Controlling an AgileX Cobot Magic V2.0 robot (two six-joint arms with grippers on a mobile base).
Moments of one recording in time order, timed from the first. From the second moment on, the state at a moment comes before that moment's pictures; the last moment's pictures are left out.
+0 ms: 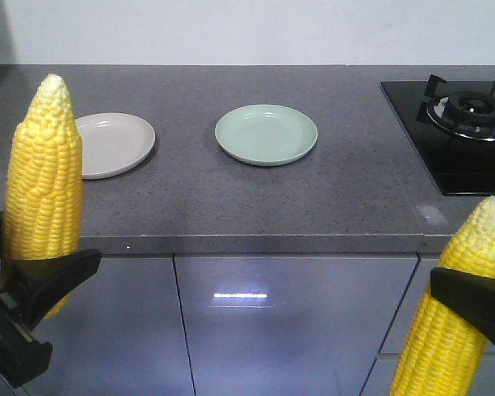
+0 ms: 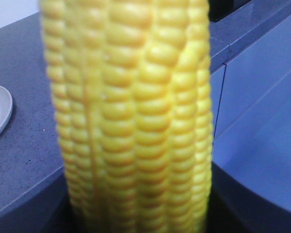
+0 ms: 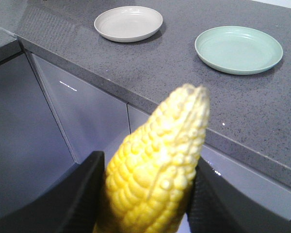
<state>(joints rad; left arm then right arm) -0.67 0.78 -0.77 0.08 0.55 -0.01 0.21 0.61 -0.77 0.58 0.82 -0.54</state>
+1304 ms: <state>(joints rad) -0.67 0.78 -0.77 0.08 0.55 -0.01 0.21 0.61 -0.77 0.58 0.82 -0.54</state>
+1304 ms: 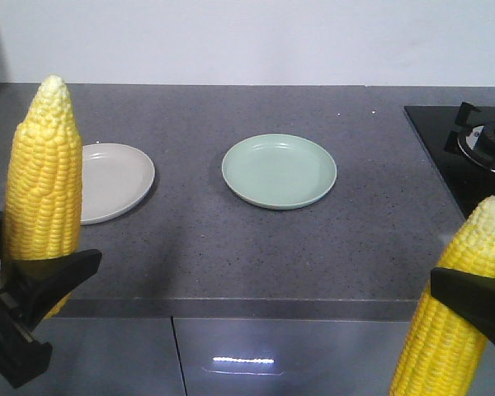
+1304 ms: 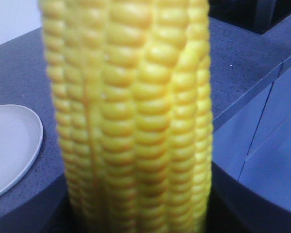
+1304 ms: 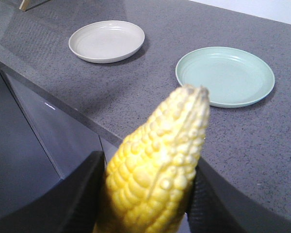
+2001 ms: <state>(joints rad) -0.67 0.78 -0.77 0.08 0.55 -0.01 0.21 0.61 -0.77 0.58 0.82 -0.54</state>
